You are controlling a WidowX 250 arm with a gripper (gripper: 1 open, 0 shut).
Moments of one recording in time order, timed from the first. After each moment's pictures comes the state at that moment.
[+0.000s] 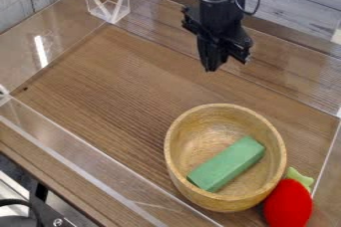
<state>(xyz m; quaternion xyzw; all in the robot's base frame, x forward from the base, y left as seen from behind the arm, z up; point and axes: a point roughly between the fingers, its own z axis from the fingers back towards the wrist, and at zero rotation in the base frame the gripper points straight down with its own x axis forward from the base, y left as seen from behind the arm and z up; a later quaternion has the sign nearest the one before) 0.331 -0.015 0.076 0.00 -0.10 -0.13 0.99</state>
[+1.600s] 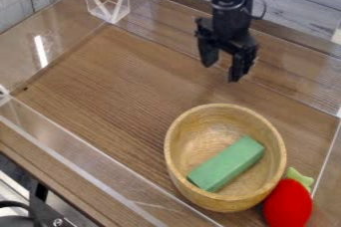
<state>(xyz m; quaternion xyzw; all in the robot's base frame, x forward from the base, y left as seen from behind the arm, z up) 0.365 0.007 0.040 -0.03 -0.06 -0.09 0.99</state>
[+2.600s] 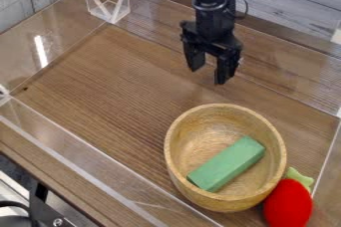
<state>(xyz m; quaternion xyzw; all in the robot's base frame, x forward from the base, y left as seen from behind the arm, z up) 0.350 -0.003 0.040 -0.05 -0.05 -0.11 0.99</state>
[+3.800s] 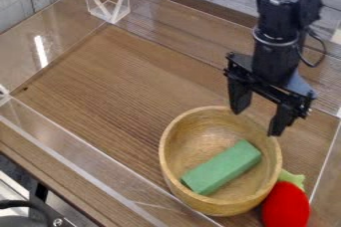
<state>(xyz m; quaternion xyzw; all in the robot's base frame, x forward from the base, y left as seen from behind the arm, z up) 0.279 -0.104 0.070 -0.04 -0.02 -0.12 0.99</state>
